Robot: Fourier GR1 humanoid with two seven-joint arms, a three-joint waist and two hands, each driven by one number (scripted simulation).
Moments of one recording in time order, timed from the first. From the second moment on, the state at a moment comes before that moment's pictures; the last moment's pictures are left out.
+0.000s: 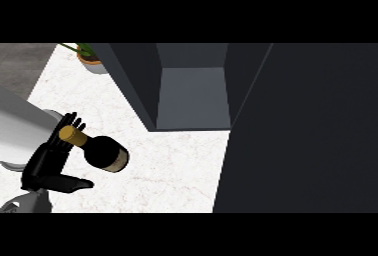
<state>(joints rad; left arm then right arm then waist) -0.12 0.25 0.26 -1.05 0.13 -0.47 -0.41 -0.10 -0.28 0.58 -2.51 0.09 -0.44 0.63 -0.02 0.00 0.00</state>
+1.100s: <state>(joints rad) -0.29 0.24 0.24 -0.65 0.09 -0.53 -0.60 -0.08 -0.34 0.65 -2.51 0.10 -0.51 0.59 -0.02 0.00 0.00</state>
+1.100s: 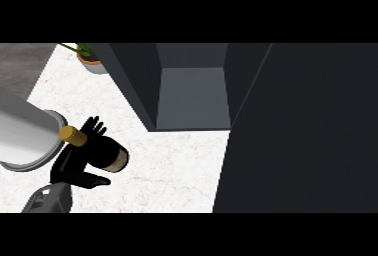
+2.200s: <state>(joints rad) -0.20 0.15 0.20 -0.79 0.07 -0.33 -0.79 -0.04 -0.41 0.64 -2.51 0.09 -0.54 0.53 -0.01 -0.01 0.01</state>
